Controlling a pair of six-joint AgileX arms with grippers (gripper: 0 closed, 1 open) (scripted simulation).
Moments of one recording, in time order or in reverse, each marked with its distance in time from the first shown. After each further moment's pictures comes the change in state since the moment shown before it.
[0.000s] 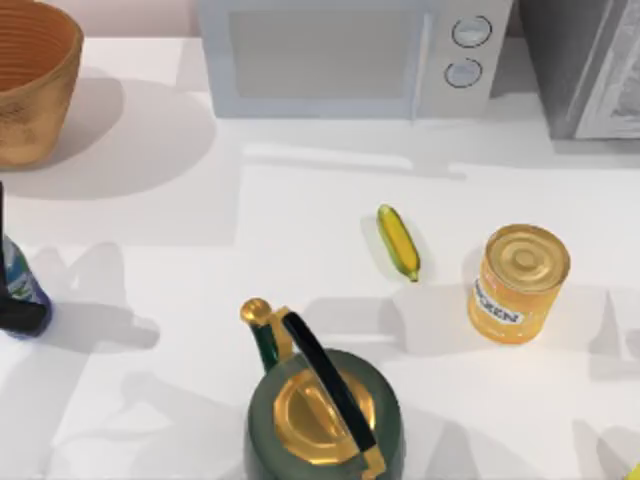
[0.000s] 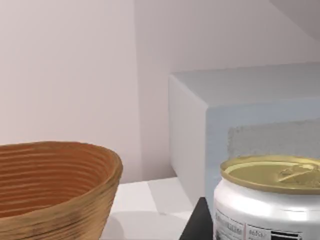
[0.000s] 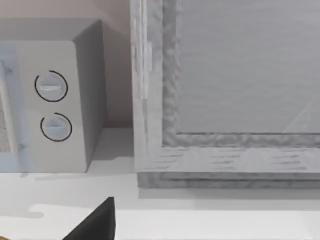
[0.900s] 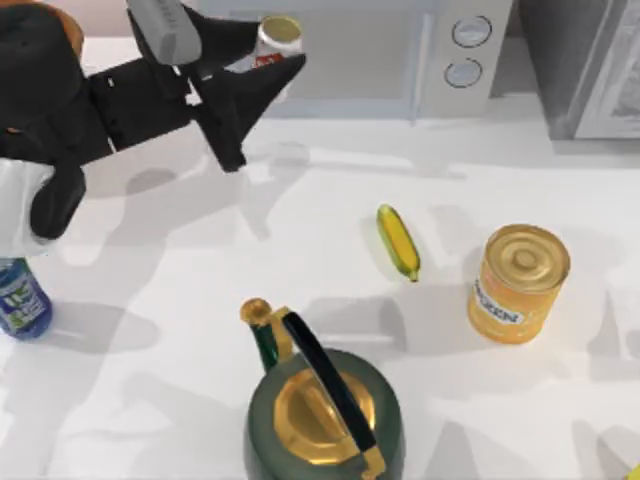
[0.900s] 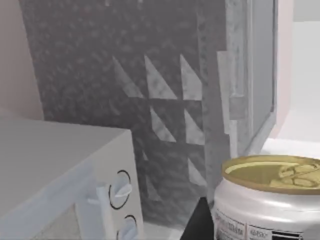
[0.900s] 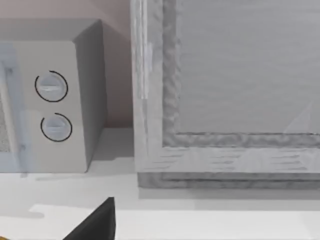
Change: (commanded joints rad) left arm -0.206 1.427 0.688 0.756 0.709 0.027; right arm 0.000 0.000 0.000 0.000 0.000 0.000
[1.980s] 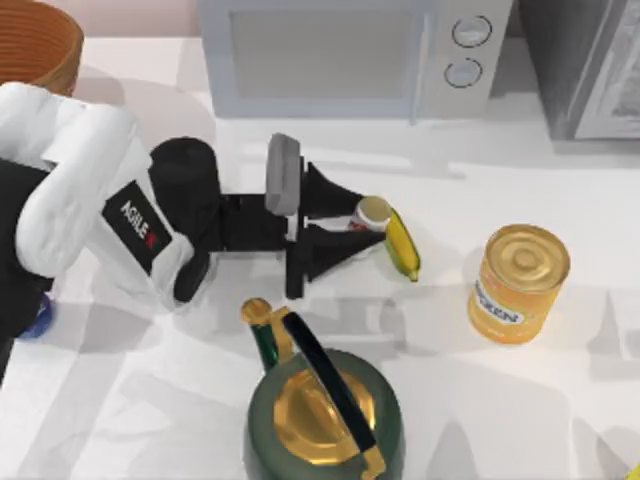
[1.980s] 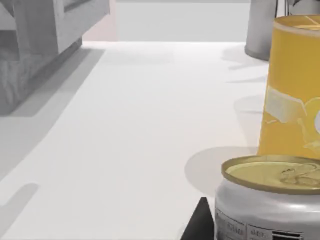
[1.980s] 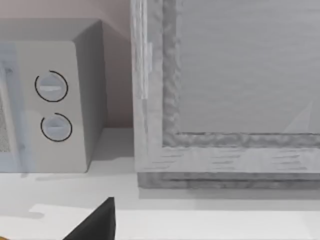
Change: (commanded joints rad) left arm -0.109 0.776 0.341 0.335 0.356 -0.024; right arm 0.000 0.000 0.000 0.000 0.000 0.000
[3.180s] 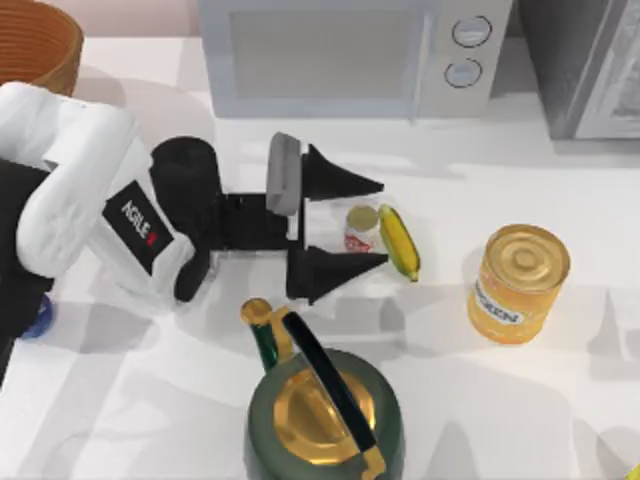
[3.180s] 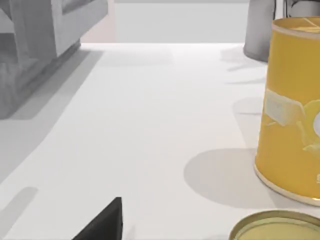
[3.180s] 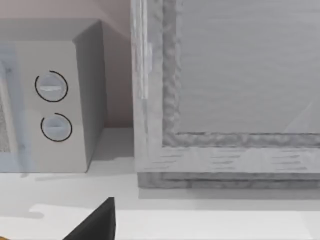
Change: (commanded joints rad) left arm 0.000 0.000 0.000 0.000 0.000 0.000; right arm 0.000 0.000 0.000 0.000 0.000 0.000
